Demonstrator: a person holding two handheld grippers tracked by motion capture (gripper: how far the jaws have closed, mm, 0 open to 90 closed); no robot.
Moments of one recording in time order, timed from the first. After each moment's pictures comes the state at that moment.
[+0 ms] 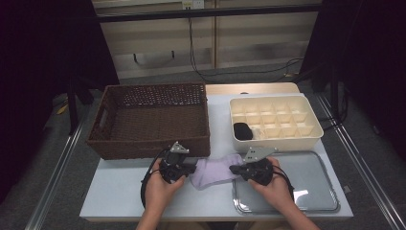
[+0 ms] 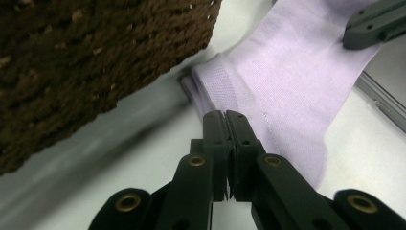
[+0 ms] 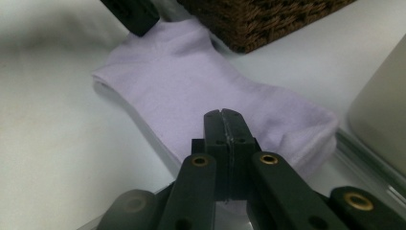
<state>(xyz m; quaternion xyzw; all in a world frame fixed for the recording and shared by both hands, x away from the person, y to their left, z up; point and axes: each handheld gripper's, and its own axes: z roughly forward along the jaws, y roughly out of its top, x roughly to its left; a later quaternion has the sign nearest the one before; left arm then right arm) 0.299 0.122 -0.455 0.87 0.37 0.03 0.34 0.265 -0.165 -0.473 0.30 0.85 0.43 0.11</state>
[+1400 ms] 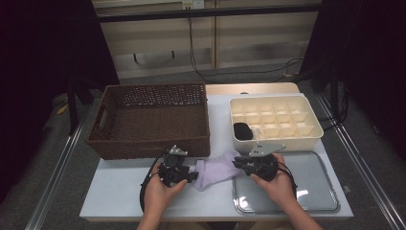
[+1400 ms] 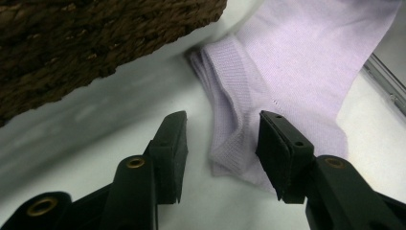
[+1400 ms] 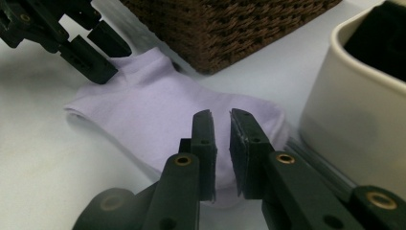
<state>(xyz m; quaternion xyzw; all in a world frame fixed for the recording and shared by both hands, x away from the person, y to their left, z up) 0.295 0.125 -0.466 0.85 0.40 0.02 0.33 0.271 -0.177 -0.464 0.32 0.82 0.45 0.14</state>
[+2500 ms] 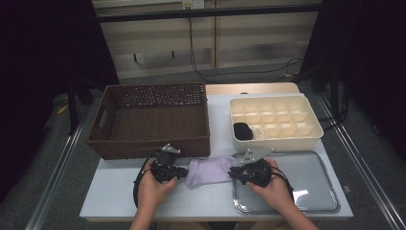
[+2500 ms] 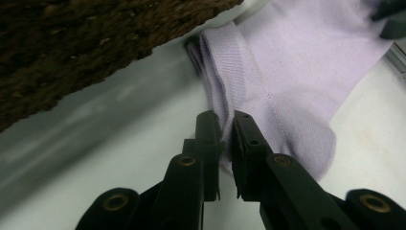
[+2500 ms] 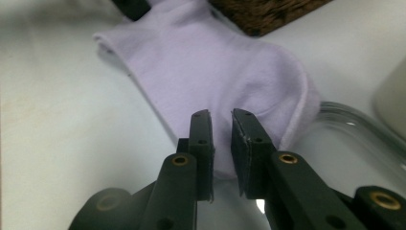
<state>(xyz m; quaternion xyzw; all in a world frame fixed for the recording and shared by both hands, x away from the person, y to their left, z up) 0.307 0.149 -0.462 0.87 0.39 0.00 0.31 0.262 -0.158 -0.475 0.30 0.86 0.40 0.09</state>
